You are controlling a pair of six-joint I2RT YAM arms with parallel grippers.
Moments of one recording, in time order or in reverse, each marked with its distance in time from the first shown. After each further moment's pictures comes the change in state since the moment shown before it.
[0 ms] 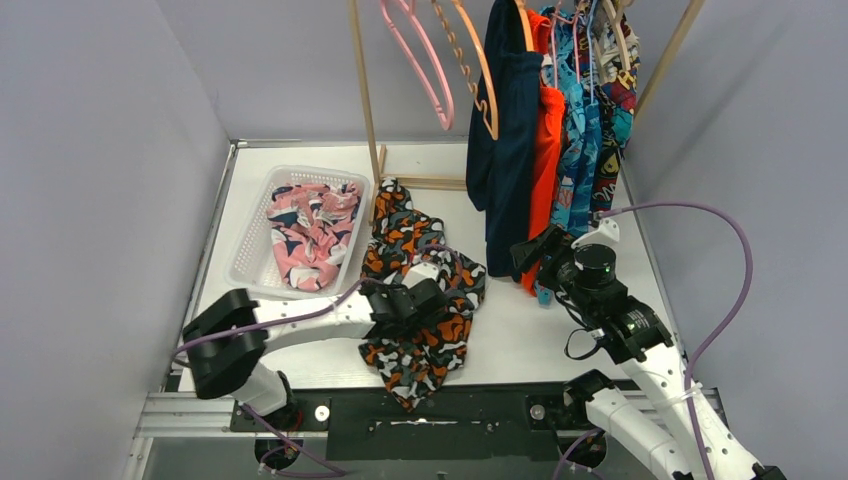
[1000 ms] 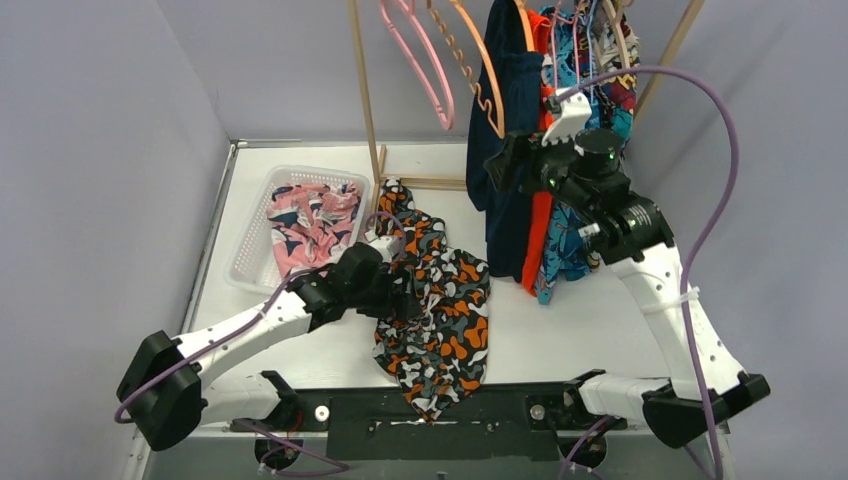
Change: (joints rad) left arm 0.354 -0.408 -0.196 0.179 0.561 0.011; right arm -0.015 0.594 0.848 -0.067 -0.225 -0.564
